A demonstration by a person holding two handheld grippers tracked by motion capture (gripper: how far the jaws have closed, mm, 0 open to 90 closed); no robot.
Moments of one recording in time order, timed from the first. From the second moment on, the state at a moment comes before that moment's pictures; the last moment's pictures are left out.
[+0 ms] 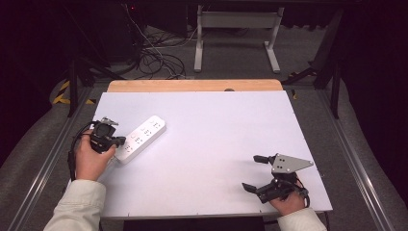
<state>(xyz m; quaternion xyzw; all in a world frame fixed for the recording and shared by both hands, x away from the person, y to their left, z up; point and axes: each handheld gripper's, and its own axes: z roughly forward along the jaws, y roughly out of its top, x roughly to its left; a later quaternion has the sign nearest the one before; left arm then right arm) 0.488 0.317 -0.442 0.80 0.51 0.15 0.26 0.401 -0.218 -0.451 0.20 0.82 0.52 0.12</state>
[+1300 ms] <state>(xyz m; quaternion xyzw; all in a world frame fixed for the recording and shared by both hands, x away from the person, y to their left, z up) 0.482 0.311 -0.446 0.80 0.52 0.18 0.25 0.400 -0.216 -0.452 0.19 0.82 0.52 0.12</state>
